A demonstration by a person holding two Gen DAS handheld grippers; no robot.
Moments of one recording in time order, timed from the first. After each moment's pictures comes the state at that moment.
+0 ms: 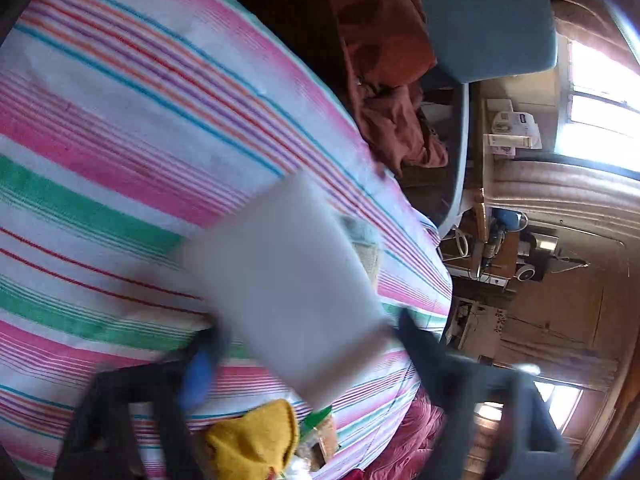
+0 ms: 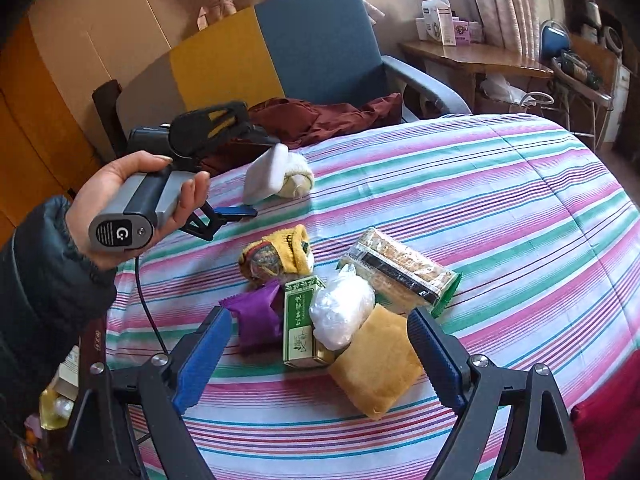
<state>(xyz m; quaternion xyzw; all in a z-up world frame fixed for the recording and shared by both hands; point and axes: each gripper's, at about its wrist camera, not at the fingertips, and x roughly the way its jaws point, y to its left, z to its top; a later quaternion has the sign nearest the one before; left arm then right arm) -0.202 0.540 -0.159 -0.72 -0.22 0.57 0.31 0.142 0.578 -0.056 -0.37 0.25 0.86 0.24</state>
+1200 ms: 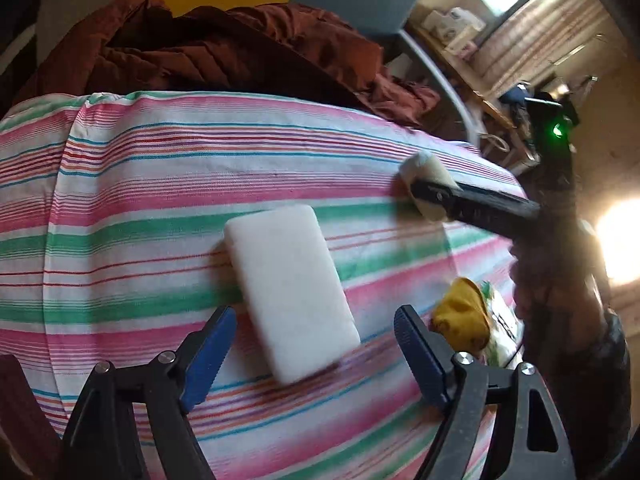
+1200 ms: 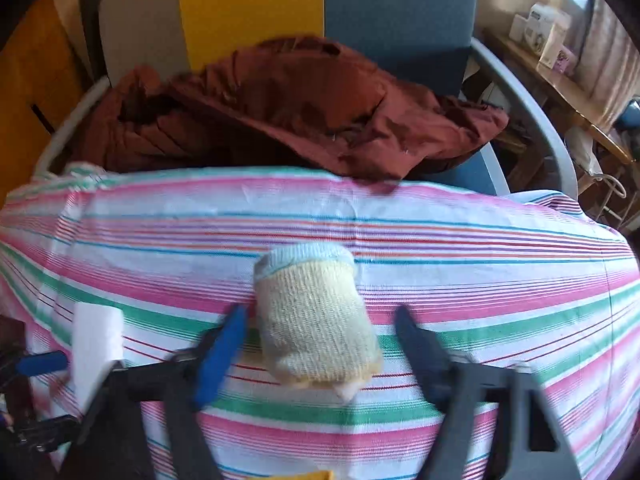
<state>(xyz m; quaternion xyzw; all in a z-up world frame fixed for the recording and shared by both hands) -0.193 0.424 -0.114 -0.59 0.07 0.69 0.41 -0.121 0.668 -0.120 -0.53 0.13 0.81 0.19</state>
